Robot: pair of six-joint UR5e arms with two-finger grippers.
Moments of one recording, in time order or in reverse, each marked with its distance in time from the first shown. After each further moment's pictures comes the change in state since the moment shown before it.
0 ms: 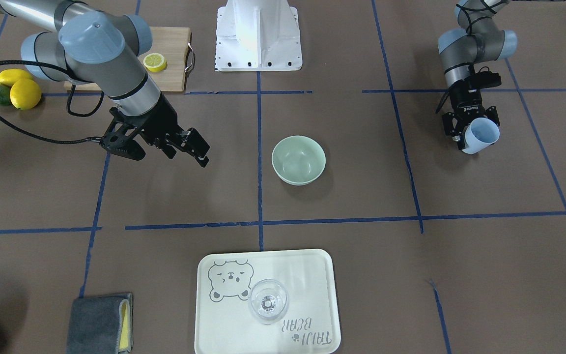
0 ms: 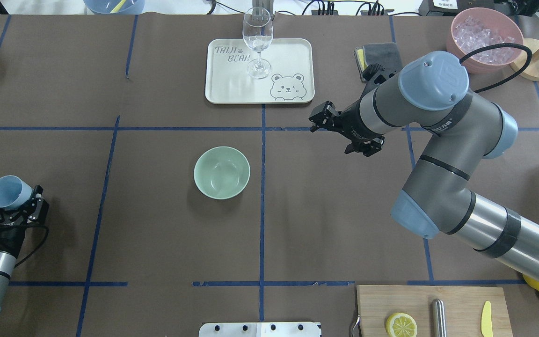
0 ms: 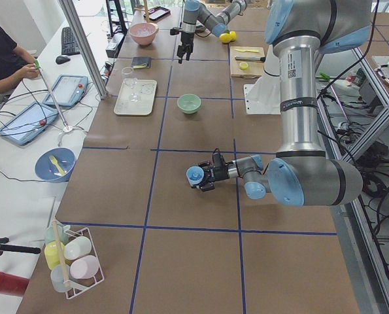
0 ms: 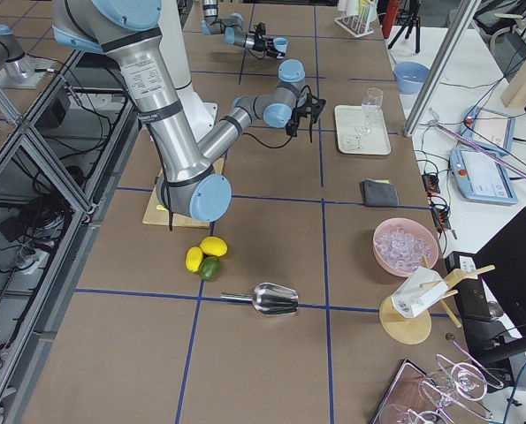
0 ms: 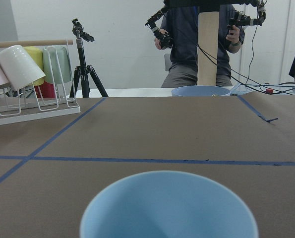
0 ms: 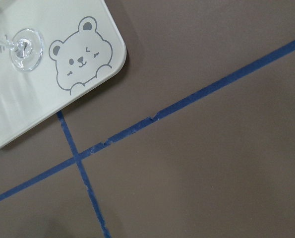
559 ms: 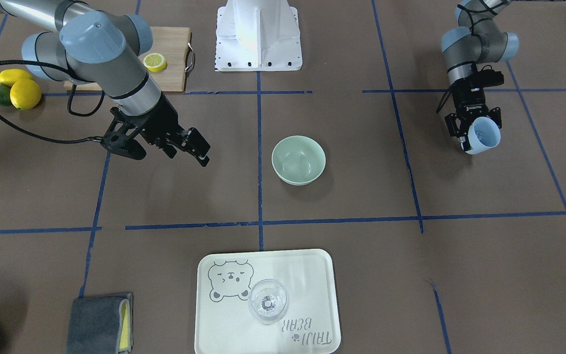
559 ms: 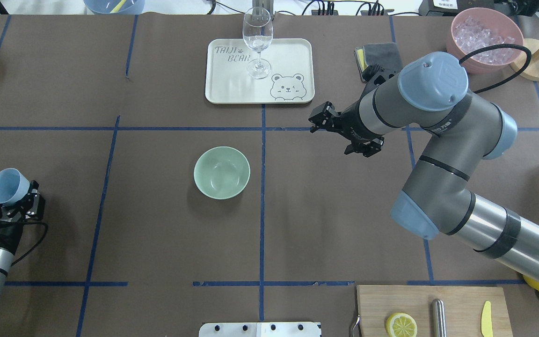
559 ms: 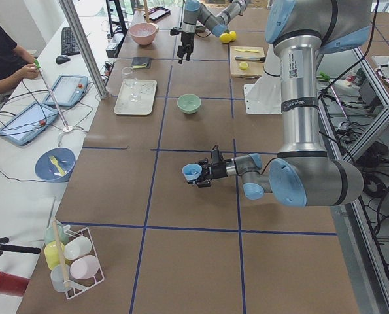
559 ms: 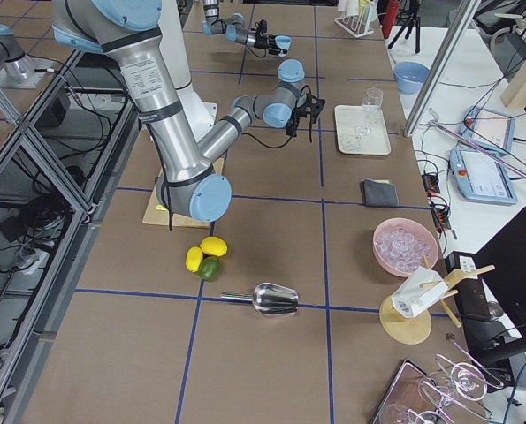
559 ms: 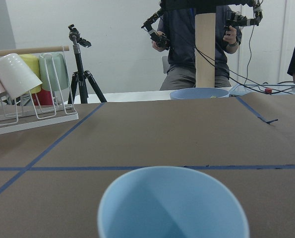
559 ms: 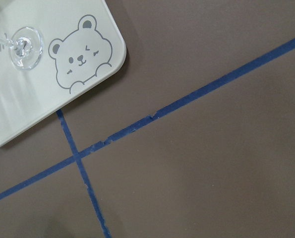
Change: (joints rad) left arm -0.028 -0.004 -0.001 -0.187 -0.002 0.262; right arm -0.003 0.000 0.000 0.000 0.000 0.001
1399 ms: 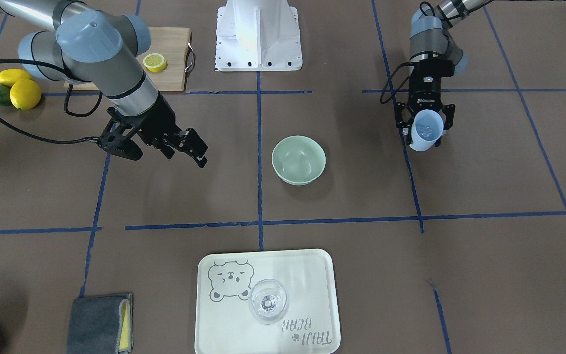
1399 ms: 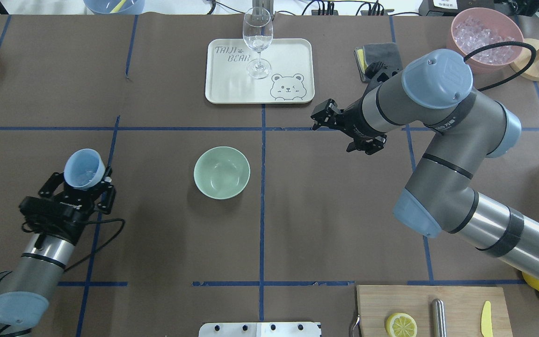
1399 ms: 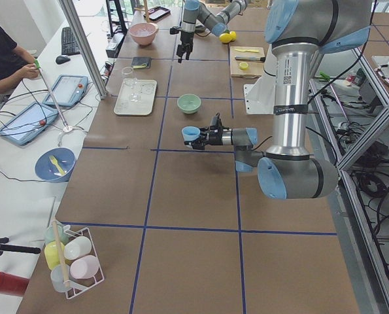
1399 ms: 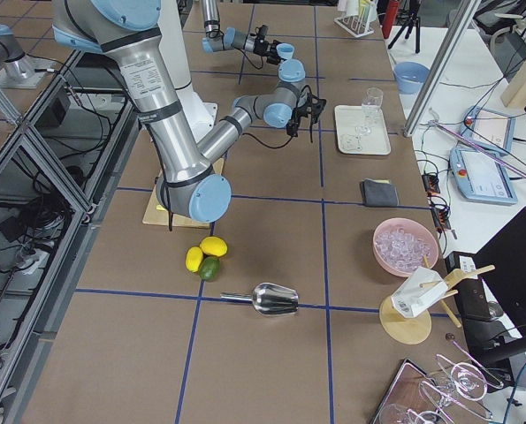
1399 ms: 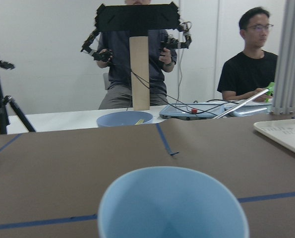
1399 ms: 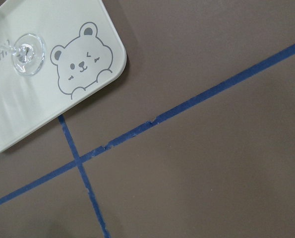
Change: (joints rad) left arm -0.014 -0.289 -0.056 -0.294 -0.062 0.723; right arm 0.011 -0.010 0.012 0.000 0.000 -0.001
